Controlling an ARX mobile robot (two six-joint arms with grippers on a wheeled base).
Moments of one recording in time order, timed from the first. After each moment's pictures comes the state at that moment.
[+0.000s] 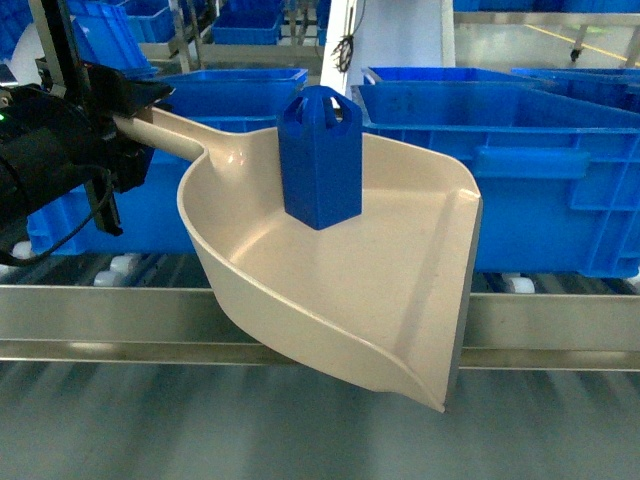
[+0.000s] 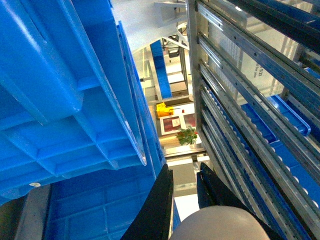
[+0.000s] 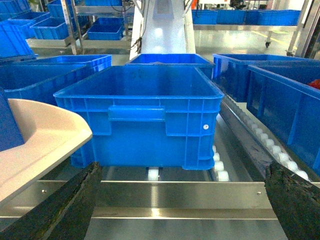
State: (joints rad) left arm -0.13 1.96 0.79 1.28 0.19 -1.41; right arm 0.13 0.45 0.13 0.31 0.13 0.00
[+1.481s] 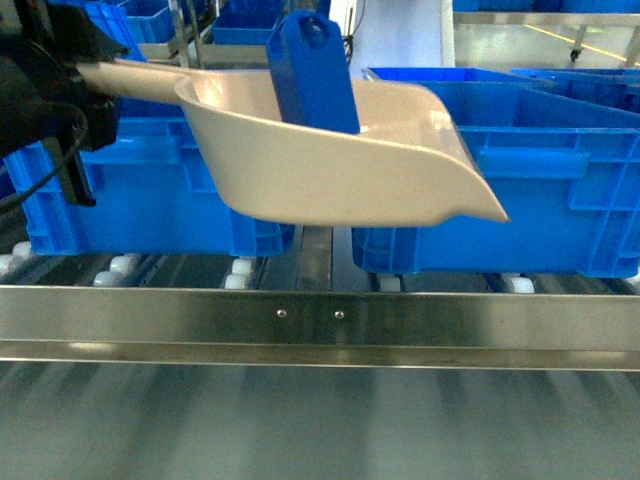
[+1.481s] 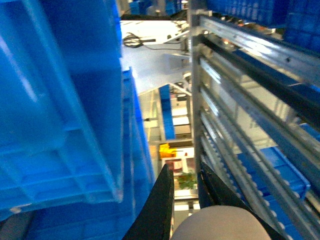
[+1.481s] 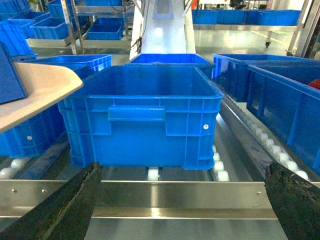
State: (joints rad) left arm -0.15 1.80 0.80 1.06 -0.05 -1.49; right arm 0.13 0.45 0.13 0.31 0.13 0.00
